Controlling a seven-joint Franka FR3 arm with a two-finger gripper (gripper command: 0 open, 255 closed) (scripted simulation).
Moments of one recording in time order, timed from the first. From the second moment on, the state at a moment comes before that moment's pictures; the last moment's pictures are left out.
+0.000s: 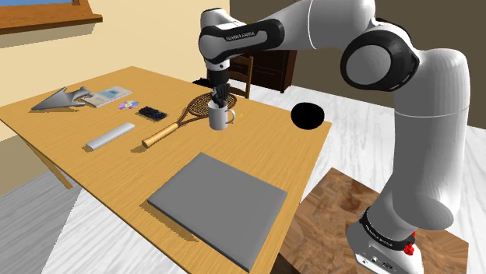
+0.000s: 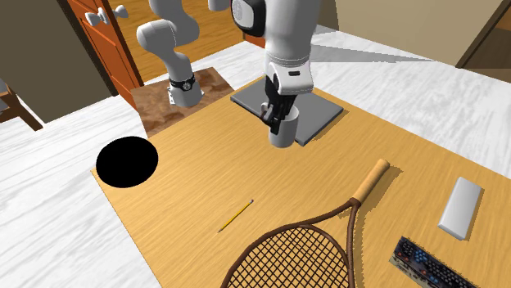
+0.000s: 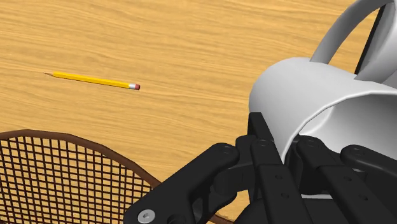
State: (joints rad) arm 0.08 0.43 0.06 -1.41 -0.03 1.80 -0.27
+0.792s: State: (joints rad) arm 0.08 0.44 0.06 -1.23 -0.03 1.63 -0.27
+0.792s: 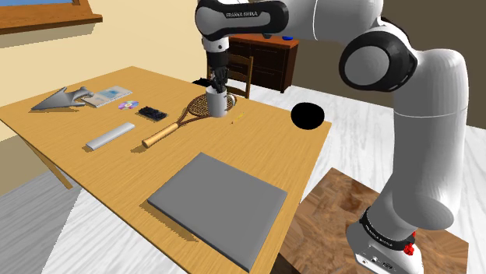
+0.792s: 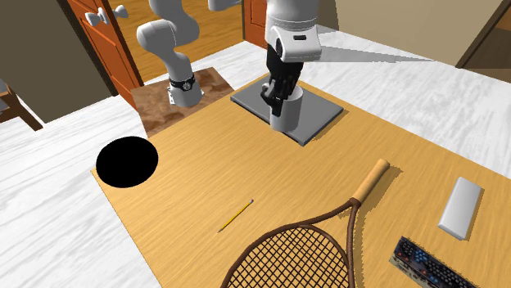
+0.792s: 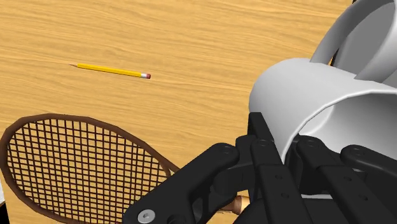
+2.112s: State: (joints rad) arm -0.15 0.07 -0.09 -1.71 -0.02 1.75 -0.64
